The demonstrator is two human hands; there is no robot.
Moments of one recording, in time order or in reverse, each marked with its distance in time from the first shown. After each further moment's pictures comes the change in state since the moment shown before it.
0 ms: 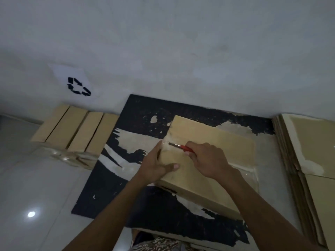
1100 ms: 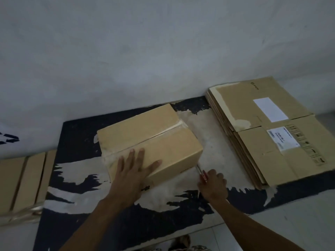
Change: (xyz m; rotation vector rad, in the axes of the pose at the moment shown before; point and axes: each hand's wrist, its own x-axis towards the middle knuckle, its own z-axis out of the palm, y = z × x) left_hand 0.007 0.025 0.074 1.229 -0.175 0.728; right_hand -0.149 0.138 0.129 0.452 0.076 1.100
